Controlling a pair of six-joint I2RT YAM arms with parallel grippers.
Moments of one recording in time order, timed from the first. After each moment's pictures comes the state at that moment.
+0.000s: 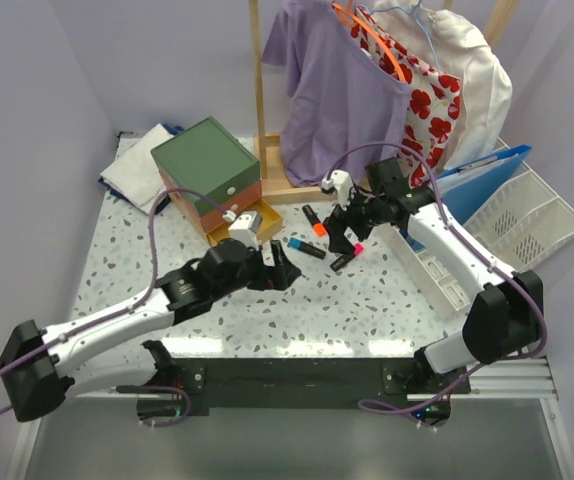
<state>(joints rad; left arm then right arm) -0.90 1.02 0.69 -0.14 -0.12 -0.76 0.39 1.48 1.25 -0.73 -0.47 -0.47</state>
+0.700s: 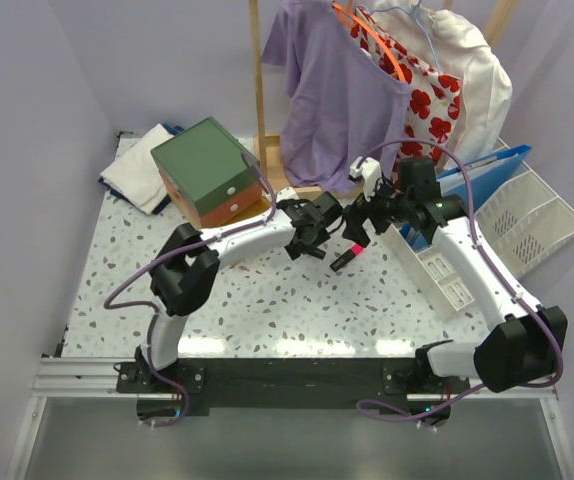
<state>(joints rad) -0.89 2.04 1.64 -0.80 -0.45 -1.39 0.28 1.31 1.19 -0.65 -0.48 -0.41</state>
